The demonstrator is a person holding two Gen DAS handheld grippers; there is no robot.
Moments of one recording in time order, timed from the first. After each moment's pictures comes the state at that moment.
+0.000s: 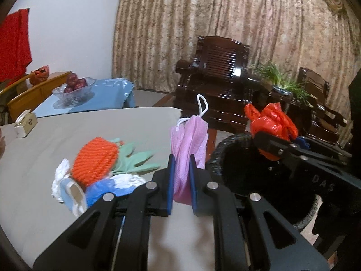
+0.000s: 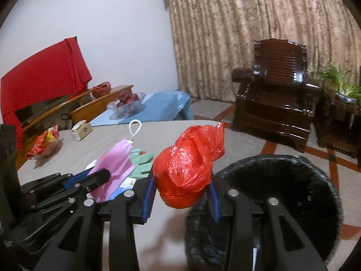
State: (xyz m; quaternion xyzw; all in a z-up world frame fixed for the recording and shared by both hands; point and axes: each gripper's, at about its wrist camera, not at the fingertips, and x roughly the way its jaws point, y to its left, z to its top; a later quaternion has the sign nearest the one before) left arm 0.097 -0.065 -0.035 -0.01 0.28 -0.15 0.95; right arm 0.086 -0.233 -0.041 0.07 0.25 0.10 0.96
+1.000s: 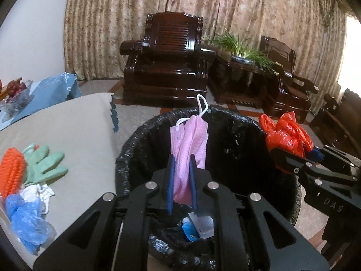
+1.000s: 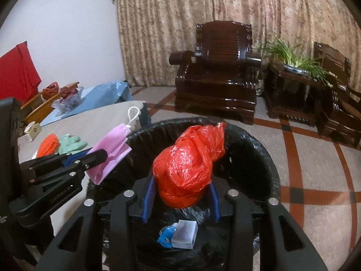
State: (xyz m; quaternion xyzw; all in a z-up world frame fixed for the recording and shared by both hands) left arm 0.131 -0.205 -0.096 0.04 0.33 -0.28 0.90; right arm 0.060 -0.361 -0.100 0.09 0.31 -0.05 0.94
